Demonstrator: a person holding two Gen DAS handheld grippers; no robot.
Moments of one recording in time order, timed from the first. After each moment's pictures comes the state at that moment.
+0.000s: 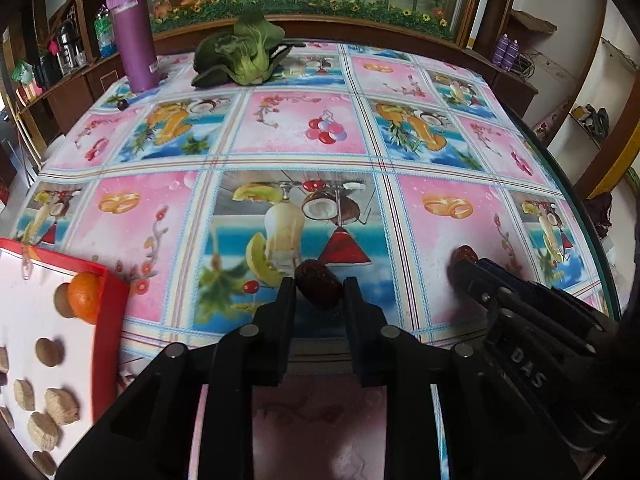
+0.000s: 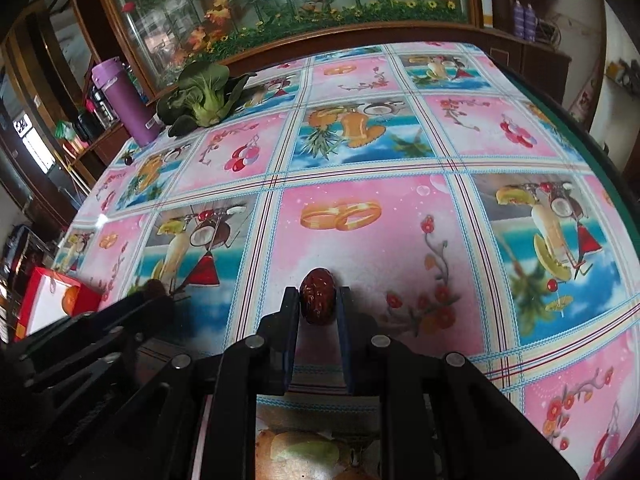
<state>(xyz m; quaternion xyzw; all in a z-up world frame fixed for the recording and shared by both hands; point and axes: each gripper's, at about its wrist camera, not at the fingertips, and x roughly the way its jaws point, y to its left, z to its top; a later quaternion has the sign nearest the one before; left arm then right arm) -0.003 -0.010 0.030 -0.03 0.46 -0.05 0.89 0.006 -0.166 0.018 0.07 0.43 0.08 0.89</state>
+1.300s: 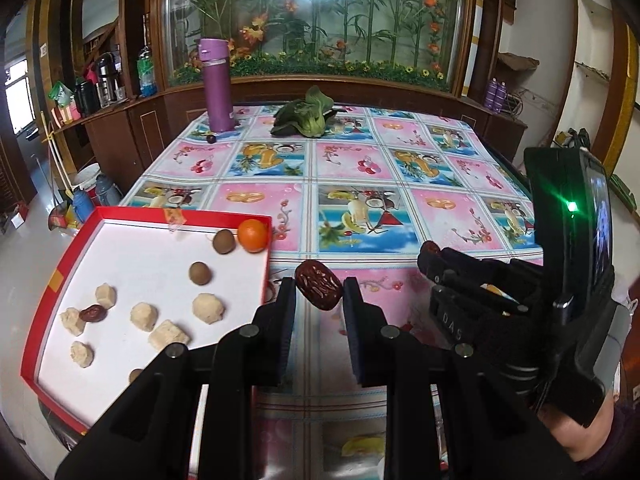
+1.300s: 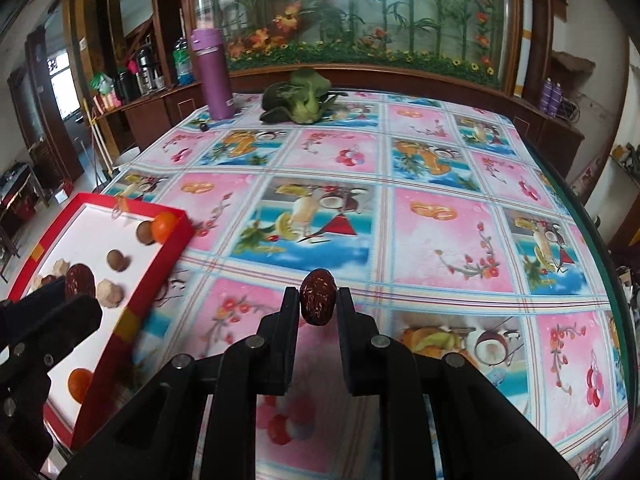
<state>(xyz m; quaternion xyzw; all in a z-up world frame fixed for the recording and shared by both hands) -0.151 0.069 0.091 -0.02 0.36 -0.03 0.93 -0.088 -0.063 0.053 -0.04 0.38 0.10 0.92</state>
